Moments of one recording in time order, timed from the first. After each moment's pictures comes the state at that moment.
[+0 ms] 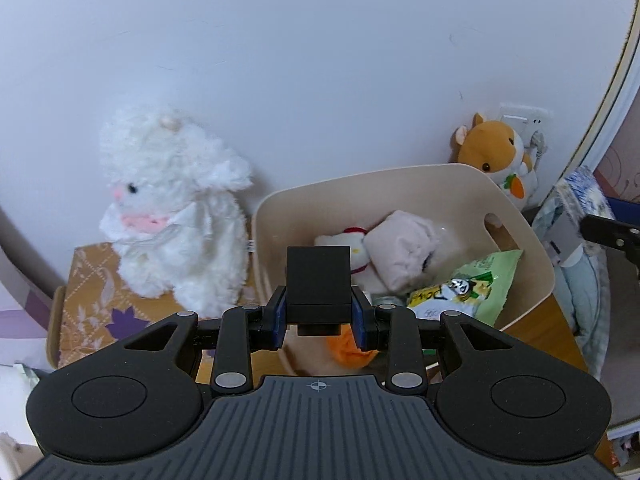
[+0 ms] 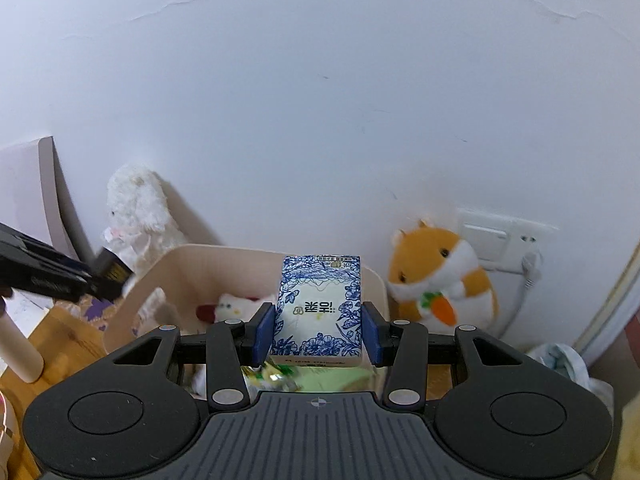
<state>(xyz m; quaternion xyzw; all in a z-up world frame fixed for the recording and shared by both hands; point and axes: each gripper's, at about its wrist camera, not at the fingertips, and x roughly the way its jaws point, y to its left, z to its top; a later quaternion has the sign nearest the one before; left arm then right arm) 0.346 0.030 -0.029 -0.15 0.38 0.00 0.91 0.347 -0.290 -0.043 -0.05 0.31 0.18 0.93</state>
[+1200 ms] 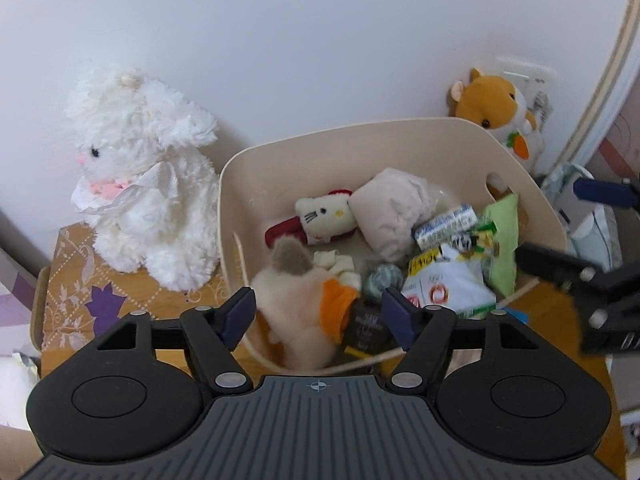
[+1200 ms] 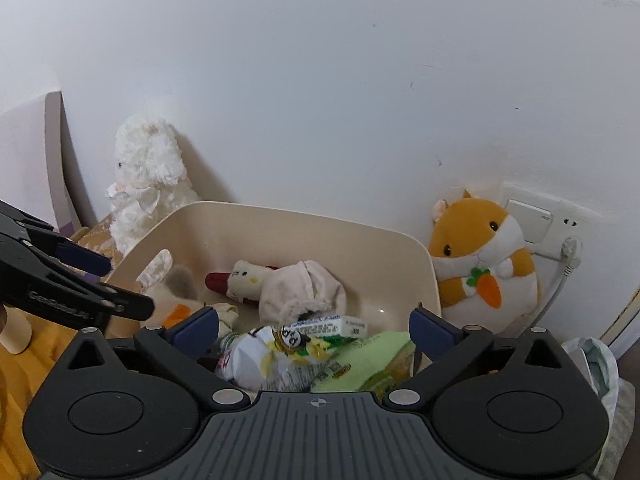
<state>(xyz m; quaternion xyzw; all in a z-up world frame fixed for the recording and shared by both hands) 0.350 -0.003 -0.060 -0.13 0.42 0.00 0.90 0.358 -0.264 -0.079 -0.08 0.33 0.19 0.92</state>
